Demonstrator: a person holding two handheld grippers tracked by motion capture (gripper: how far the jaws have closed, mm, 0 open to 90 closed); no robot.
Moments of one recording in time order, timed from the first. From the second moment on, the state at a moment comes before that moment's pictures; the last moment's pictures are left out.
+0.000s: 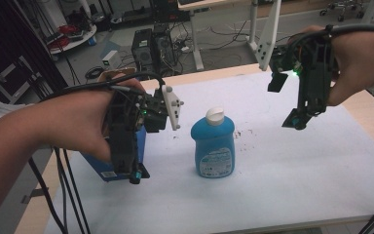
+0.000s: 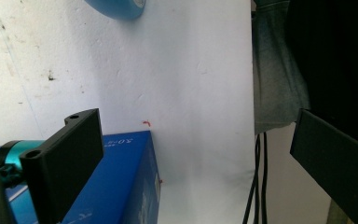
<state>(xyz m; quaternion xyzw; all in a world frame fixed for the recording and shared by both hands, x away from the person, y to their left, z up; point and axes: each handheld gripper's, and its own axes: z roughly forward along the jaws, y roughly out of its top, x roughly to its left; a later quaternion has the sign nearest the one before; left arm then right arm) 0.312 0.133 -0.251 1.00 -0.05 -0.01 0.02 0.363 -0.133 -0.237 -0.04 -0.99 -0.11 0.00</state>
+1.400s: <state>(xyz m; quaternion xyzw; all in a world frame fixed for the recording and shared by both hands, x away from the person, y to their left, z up) 0.331 0.109 -0.245 1.00 -0.04 -0.02 0.03 0.346 -0.137 -0.156 -0.03 -1.00 -0.03 0.02</state>
